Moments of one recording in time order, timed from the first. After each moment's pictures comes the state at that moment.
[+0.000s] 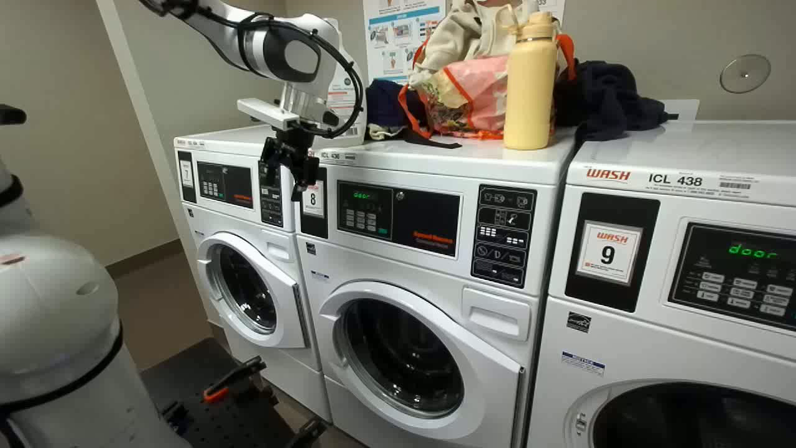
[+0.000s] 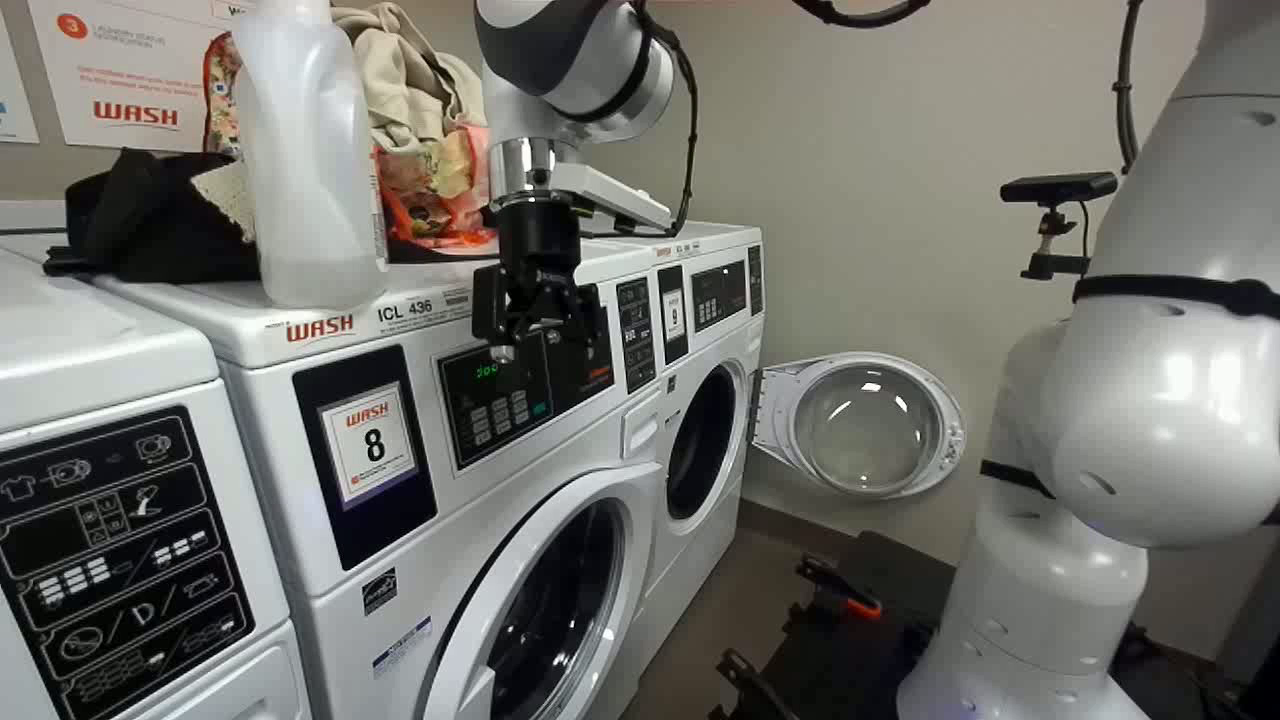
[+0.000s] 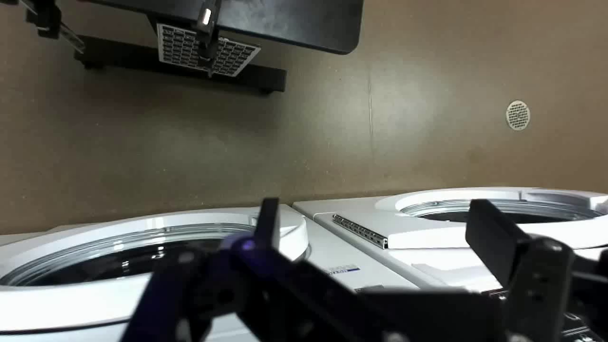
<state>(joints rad) 0.19 -0.17 0.07 -2.22 0.31 1.78 0.00</state>
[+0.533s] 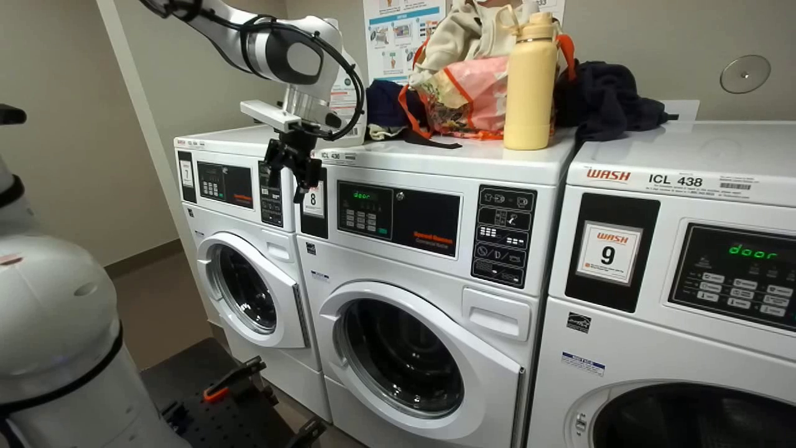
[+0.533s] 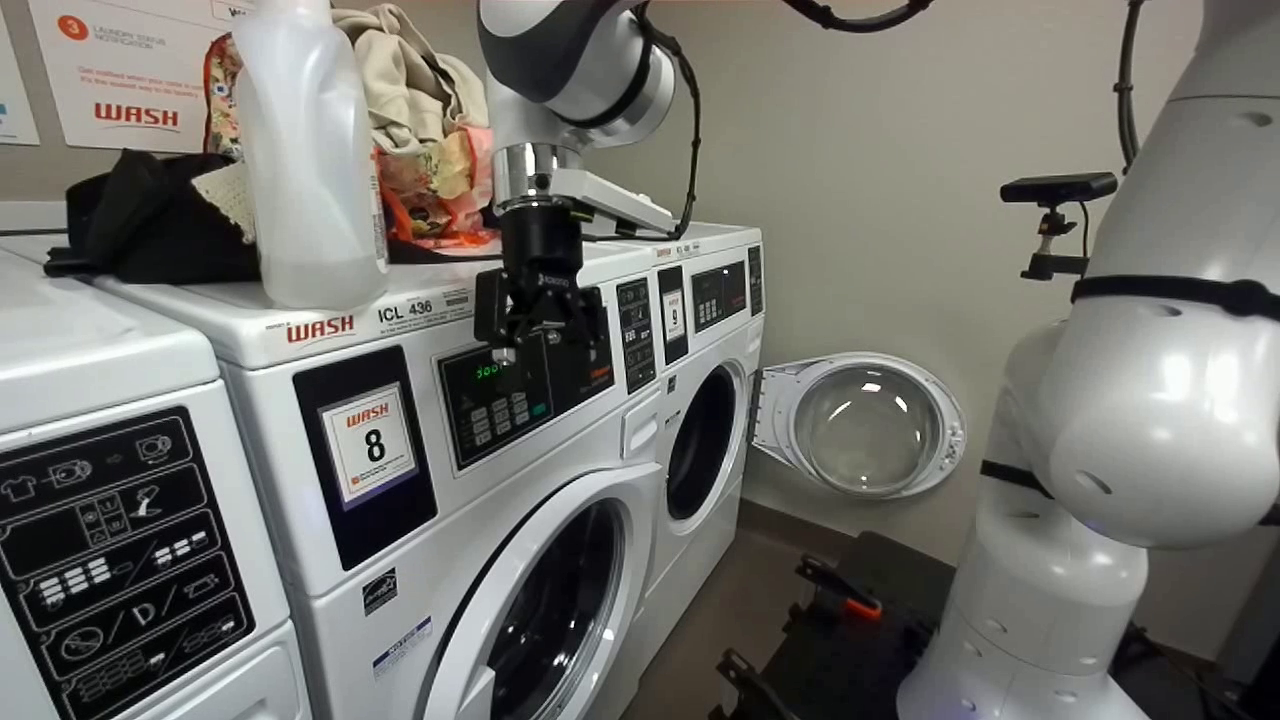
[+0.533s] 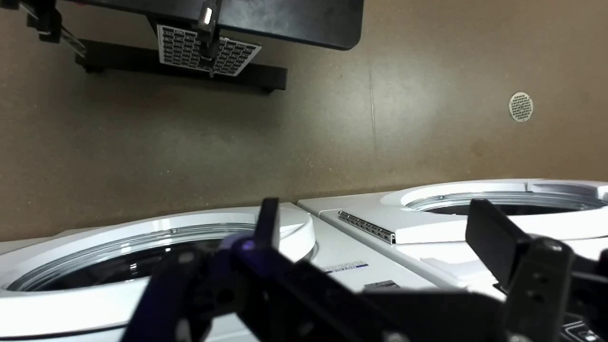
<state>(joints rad) 0.18 -0.17 0.07 -2.23 0.31 1.80 0.02</state>
